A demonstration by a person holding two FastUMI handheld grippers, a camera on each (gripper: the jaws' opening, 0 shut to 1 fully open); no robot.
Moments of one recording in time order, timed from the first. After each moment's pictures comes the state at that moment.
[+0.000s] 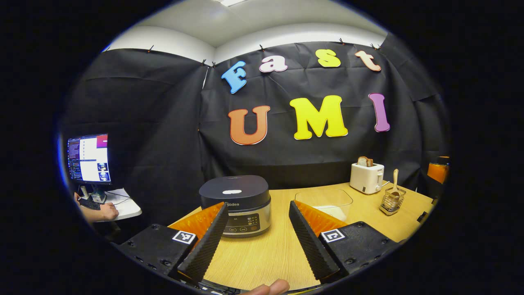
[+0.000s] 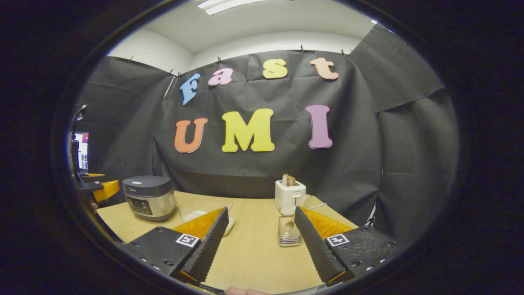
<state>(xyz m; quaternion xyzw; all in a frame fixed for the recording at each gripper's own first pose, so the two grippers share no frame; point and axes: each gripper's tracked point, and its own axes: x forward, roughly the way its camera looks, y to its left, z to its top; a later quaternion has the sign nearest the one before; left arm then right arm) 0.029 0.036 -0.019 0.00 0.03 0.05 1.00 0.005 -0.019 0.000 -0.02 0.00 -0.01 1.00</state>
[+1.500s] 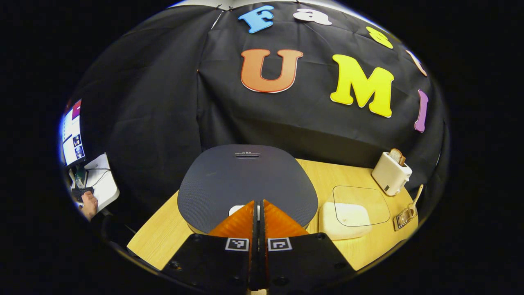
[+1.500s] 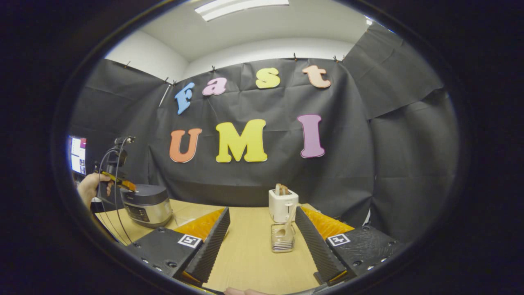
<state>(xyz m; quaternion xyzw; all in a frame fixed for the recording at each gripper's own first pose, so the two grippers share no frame) 0.193 0.112 -0.076 -0.08 0.25 0.04 0.96 -0.007 -0.029 0.019 -0.01 -0.03 -0.02 1.00</state>
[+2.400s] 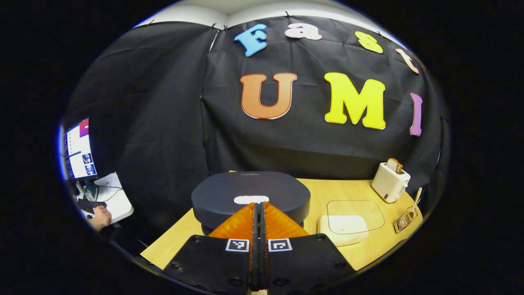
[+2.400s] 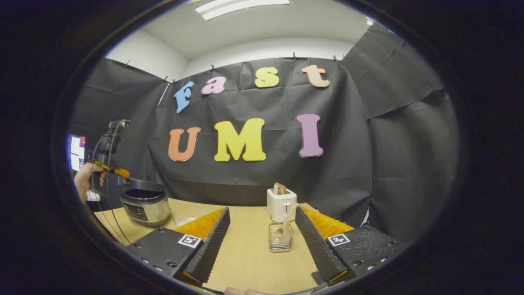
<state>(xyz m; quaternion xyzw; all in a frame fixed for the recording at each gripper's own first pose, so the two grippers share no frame) 0.162 0.105 -0.002 -0.06 0.17 0.05 0.98 -0.007 -0.036 0.020 -0.01 -0.03 -0.03 1.00</state>
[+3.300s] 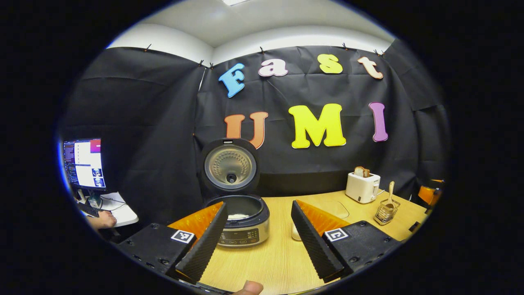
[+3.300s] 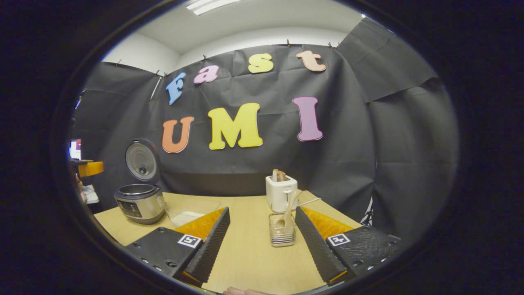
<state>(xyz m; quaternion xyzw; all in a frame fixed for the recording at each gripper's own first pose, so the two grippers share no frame) 0.034 0.036 0.016 -0.01 0.03 0.02 1.00 0.038 -0.049 -0.020 0.01 0.02 -0.04 1.00</state>
